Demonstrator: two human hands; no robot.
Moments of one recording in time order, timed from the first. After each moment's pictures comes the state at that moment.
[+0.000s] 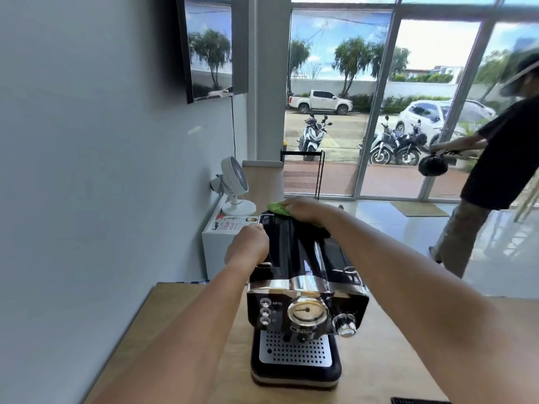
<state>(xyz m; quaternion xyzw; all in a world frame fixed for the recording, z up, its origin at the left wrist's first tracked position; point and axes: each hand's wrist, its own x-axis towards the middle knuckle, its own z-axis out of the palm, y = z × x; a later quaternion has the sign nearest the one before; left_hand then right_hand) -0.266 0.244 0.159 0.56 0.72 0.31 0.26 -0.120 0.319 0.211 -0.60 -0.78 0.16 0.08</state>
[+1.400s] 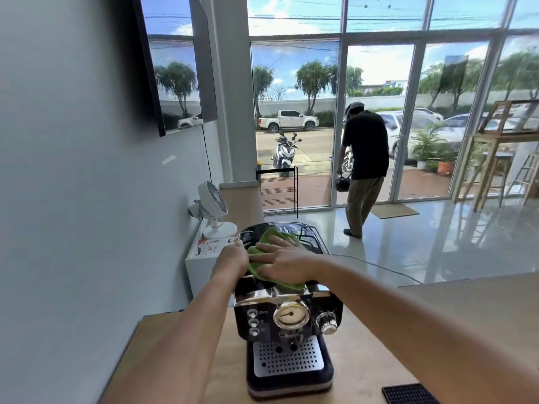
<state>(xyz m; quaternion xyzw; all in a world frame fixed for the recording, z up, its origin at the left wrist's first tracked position) -0.266 0.243 0.163 0.57 0.70 0.31 0.28 -0.124 0.195 0.195 -0.54 -0.84 0.10 -0.02</state>
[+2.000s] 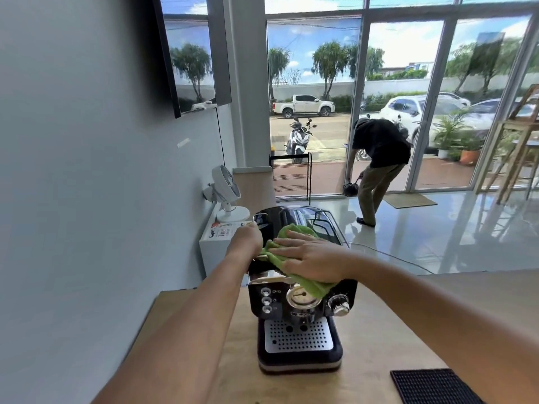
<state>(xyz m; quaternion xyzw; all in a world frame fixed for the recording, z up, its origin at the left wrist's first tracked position) -0.259 0.228 0.173 0.53 0.71 0.36 0.31 -0.105 0.158 0.195 -0.49 -0.86 0.13 -0.01</state>
